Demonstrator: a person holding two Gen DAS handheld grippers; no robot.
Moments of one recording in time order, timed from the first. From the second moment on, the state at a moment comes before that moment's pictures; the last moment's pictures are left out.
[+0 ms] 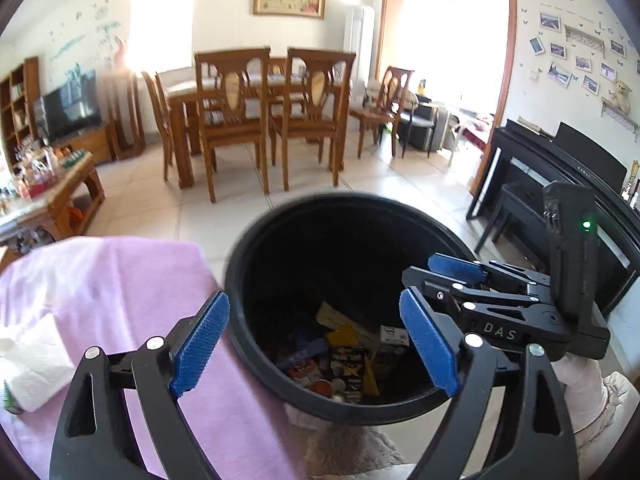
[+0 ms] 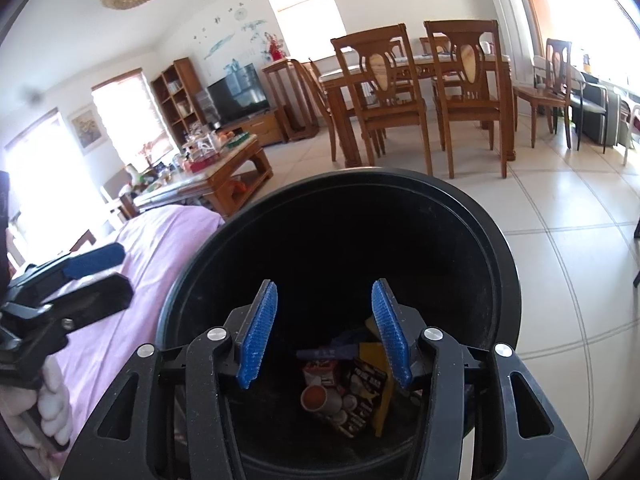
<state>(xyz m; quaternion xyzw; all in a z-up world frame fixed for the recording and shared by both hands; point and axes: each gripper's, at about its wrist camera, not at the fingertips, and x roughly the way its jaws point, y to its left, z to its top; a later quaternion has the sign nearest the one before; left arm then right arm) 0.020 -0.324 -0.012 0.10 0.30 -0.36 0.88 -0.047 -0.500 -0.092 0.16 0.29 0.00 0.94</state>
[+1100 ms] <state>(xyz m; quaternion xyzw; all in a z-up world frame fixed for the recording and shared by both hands) 0.172 -0.009 -0.026 0.28 0.32 -0.18 0.89 0.074 -0.158 -0.053 -0.15 0.37 0.26 0.88</state>
